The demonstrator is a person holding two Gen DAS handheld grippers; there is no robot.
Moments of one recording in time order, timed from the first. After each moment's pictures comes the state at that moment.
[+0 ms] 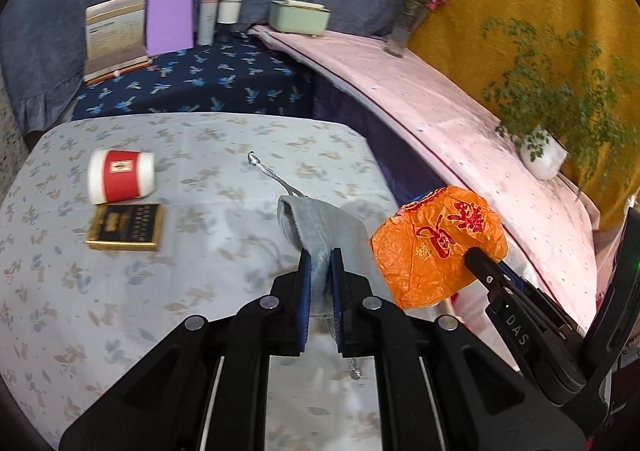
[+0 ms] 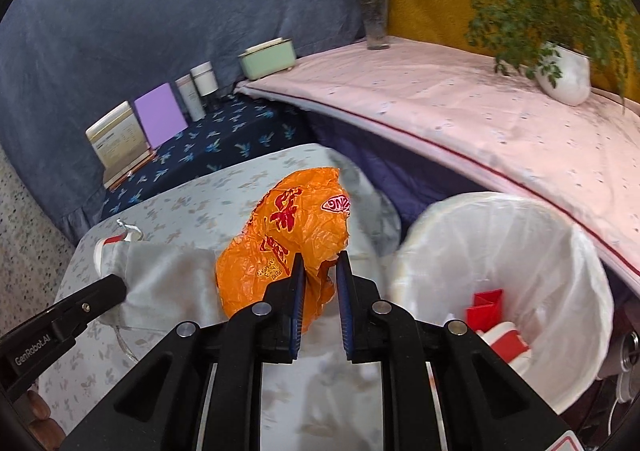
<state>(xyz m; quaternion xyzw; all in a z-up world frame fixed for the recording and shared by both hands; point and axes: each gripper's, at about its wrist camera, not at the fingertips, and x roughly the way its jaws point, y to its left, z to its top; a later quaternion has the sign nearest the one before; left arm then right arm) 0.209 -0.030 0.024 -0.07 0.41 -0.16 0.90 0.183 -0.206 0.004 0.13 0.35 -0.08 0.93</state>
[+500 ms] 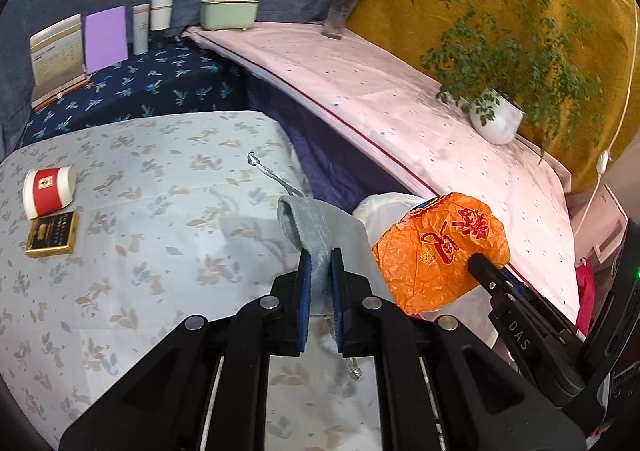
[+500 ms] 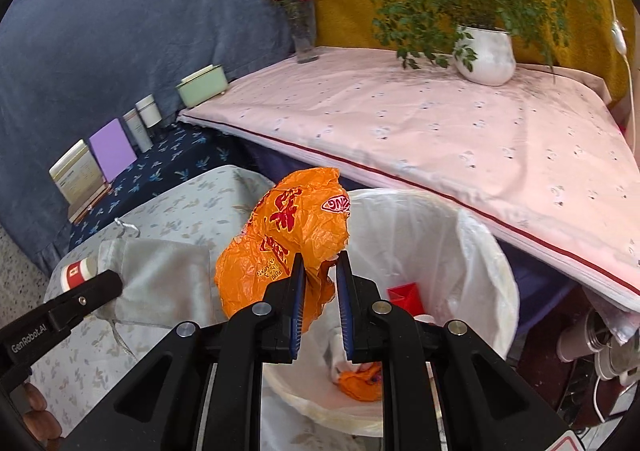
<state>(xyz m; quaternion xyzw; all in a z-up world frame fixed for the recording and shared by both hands) 0.184 -0.131 0.027 -0.04 0.41 -0.23 0.88 0.126 -0.302 0.004 0.16 0.33 -0.15 0.92</state>
